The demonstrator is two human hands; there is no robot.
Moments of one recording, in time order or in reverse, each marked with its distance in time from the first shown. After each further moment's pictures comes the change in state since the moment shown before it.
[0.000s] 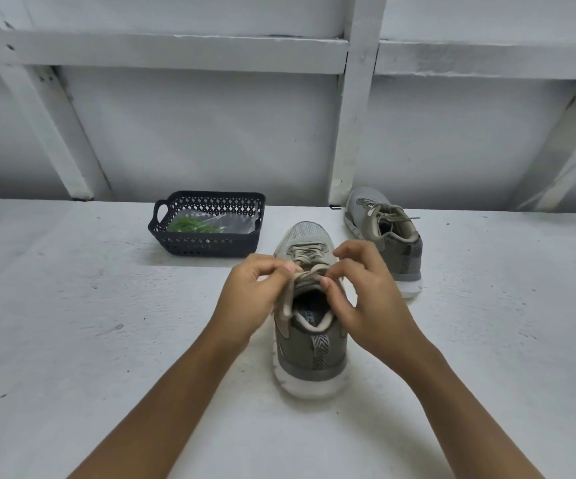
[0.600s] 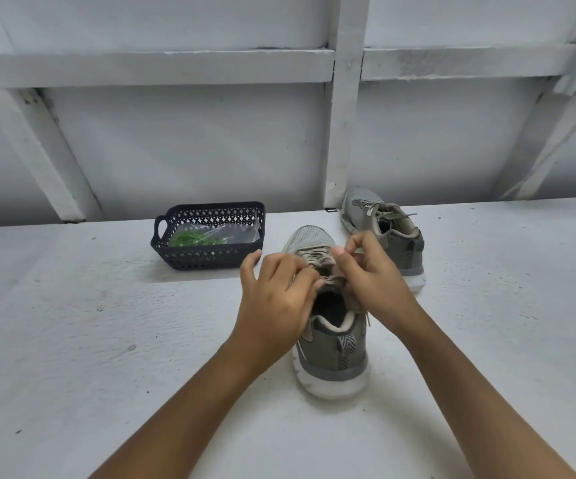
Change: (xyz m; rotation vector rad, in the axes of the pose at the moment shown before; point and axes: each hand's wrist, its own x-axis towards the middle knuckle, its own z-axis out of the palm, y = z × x) left_hand 0.010 -0.034 -0.002 0.871 0.211 0.983; right_hand 0.027 -0.023 0.007 0.534 -0.010 0.527
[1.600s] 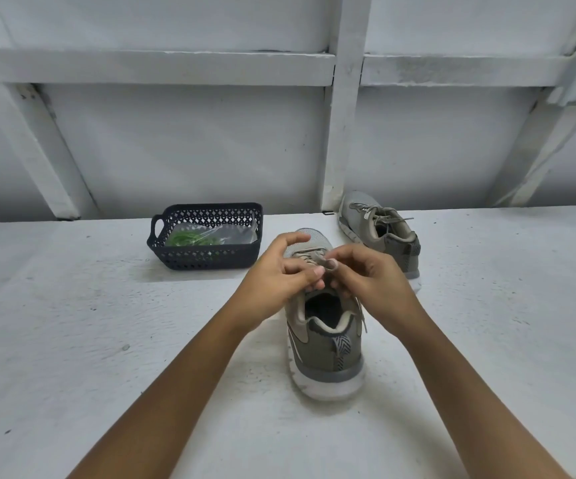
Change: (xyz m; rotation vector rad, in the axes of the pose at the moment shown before) left_hand 0.040 -0.005 -0.016 -1.265 -0.477 -0.794; right_hand -0.004 -0.006 -0.007 -0.065 -0.062 -0.075
